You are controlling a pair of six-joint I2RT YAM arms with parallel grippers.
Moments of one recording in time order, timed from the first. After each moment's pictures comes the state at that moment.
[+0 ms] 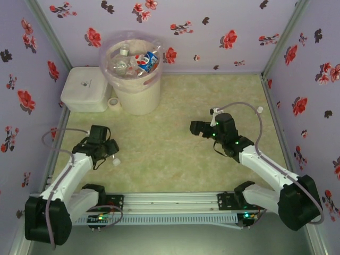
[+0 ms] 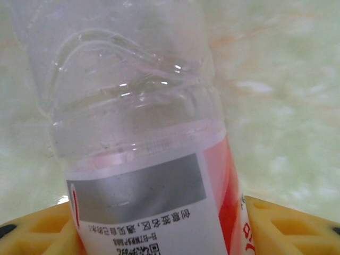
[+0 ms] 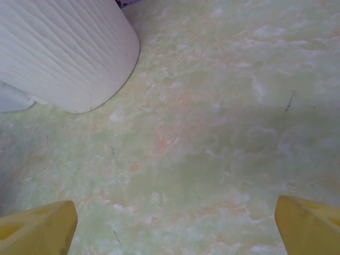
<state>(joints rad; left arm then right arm) -0.22 0.96 0.57 -0.68 -0.12 -0.60 0.49 1.08 0.62 -0.10 -0.07 0.50</state>
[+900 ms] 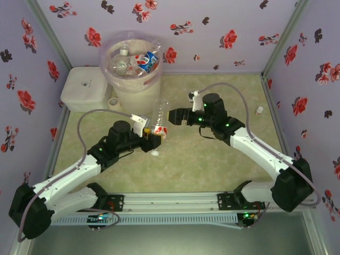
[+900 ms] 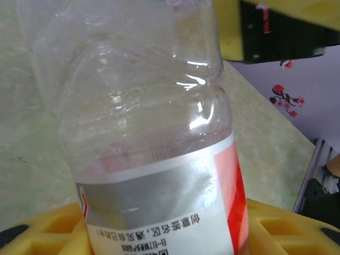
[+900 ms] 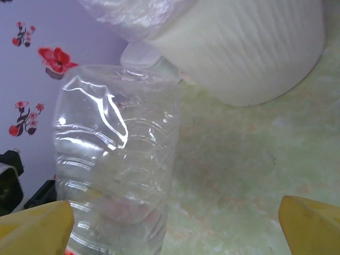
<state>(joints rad) -0.75 0.98 0.62 -0.02 0.28 -0.35 0.61 1.30 0.99 -0.14 -0.45 0.57</state>
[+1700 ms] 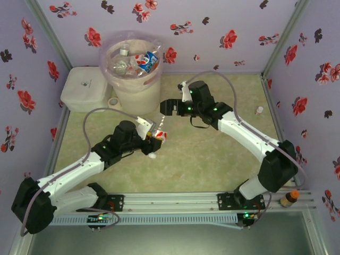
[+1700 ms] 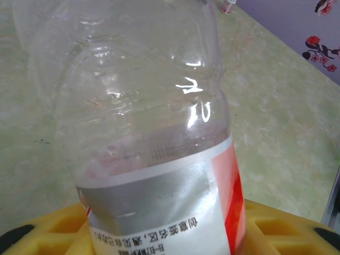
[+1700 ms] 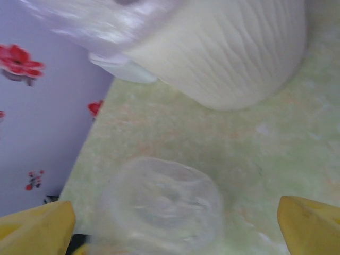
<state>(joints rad) -0.75 1.04 0.64 -0.12 0.24 -0.19 0.64 1.52 1.28 -0.36 -0.35 0.55</state>
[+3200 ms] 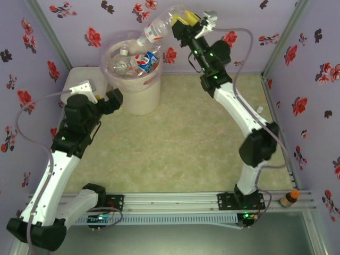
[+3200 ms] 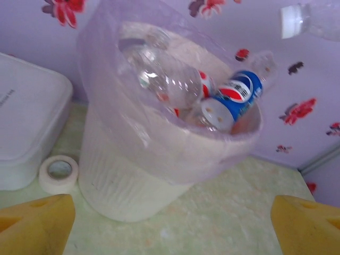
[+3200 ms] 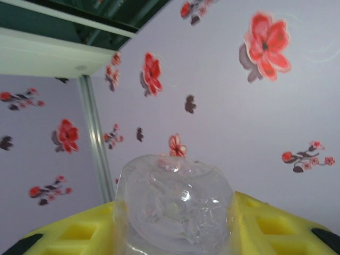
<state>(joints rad) -0.28 0.93 1.09 -0.41 -0.07 -0.51 0.49 1.91 1.94 0.55 -0.17 0.34</state>
